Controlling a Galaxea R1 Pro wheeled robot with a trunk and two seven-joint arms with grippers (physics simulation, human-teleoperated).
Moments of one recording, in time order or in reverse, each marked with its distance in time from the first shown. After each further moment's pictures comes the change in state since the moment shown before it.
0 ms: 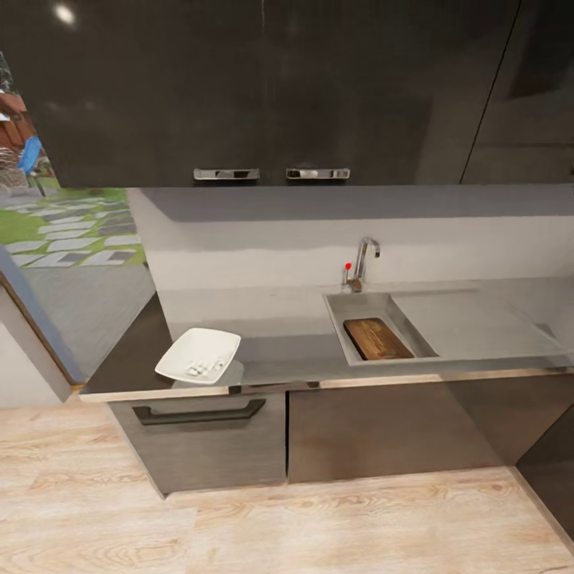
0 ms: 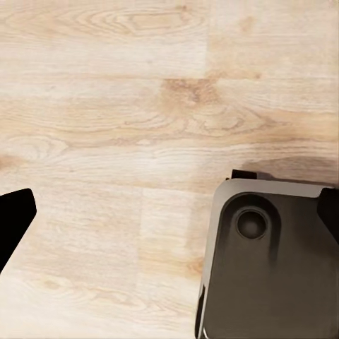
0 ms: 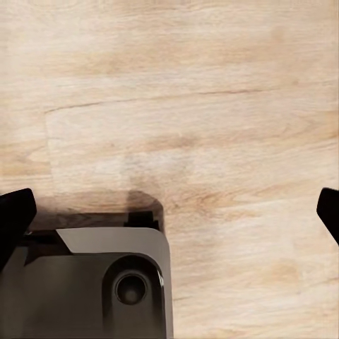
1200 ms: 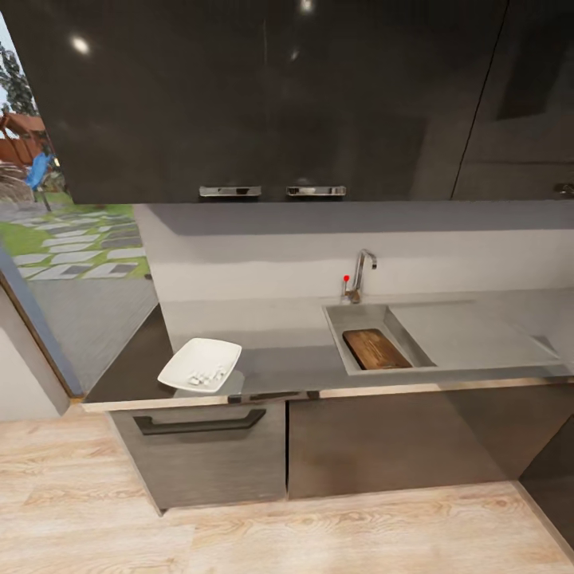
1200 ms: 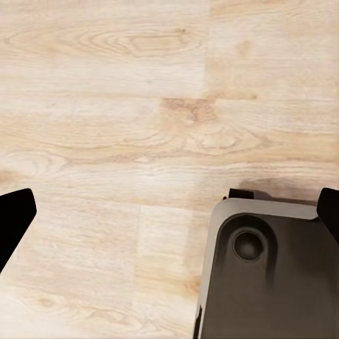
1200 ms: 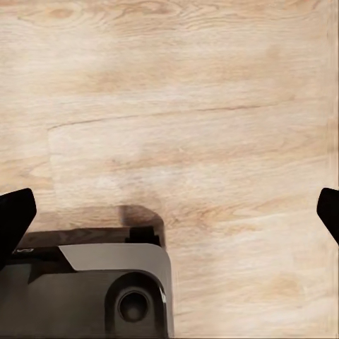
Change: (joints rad) left arm 0.000 0.000 0.000 0.001 0.000 0.001 0.000; right arm 0.000 0.024 -0.002 0.026 0.000 0.017 -0.006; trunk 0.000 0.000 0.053
